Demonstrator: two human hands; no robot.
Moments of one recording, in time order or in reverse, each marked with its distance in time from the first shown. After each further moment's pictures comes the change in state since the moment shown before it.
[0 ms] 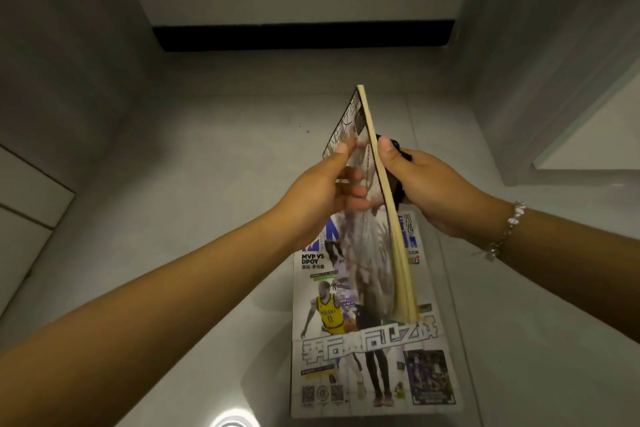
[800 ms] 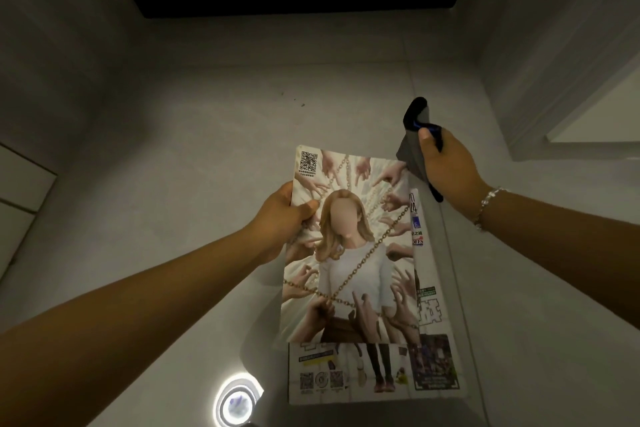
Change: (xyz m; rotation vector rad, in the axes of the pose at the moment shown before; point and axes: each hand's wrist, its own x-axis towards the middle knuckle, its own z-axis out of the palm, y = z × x) left_hand 0.015 -0.084 -0.059 0.280 0.232 -0.232; right_hand 0.050 0.089 -0.022 -0.321 0.428 0.106
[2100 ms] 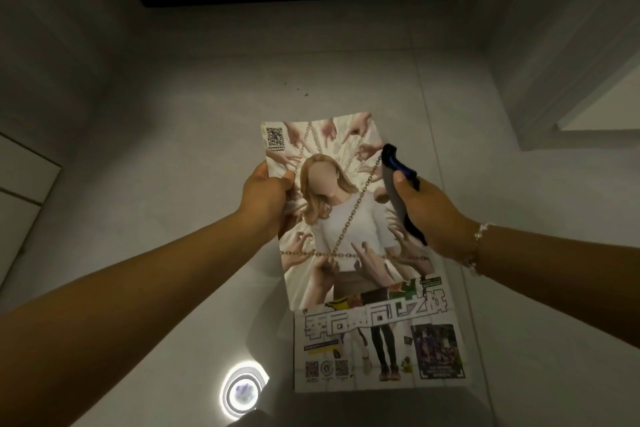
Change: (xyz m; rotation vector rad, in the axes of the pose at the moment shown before) left_hand 0.009 0.005 -0.009 -0.399 0.276 -0.104; right_hand -0.054 0.014 0.038 0.308 -0.300 0.224
